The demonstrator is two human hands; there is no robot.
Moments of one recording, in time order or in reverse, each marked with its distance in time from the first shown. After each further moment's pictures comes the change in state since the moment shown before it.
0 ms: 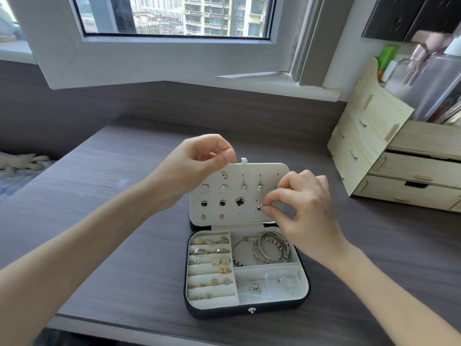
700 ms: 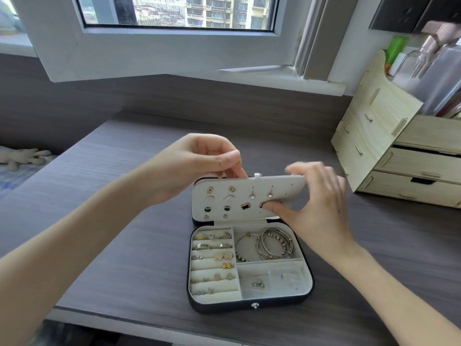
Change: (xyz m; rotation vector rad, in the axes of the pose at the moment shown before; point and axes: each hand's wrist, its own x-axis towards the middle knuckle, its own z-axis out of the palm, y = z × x) left_hand -0.004 0.010 -0.007 -0.170 -0.225 -0.079; right_hand -0.006 0.001 0.000 0.001 0.128 0.166
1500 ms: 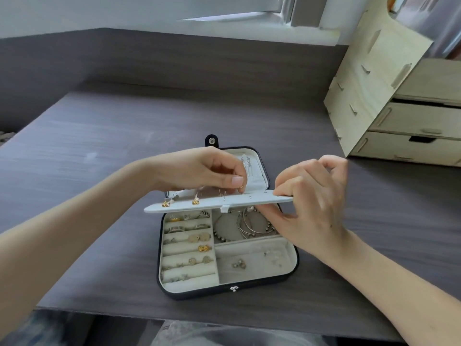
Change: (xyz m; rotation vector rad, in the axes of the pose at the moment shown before) left_hand 0.035 -0.050 0.026 0.276 -0.450 -0.220; right_hand -0.028 0.018 0.007 -0.058 0.290 -0.434
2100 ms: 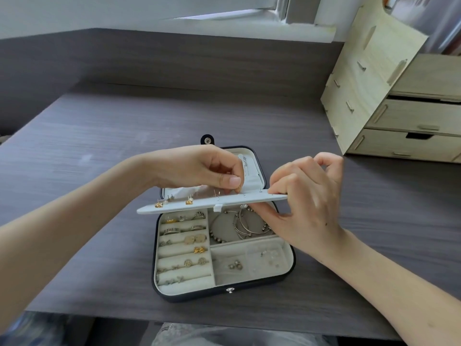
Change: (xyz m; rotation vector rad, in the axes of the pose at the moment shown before) left_hand 0.007 0.004 -0.003 -0.025 -0.098 0.063; right_hand 0.002 -0.003 0.000 0.007 -0.012 0.032
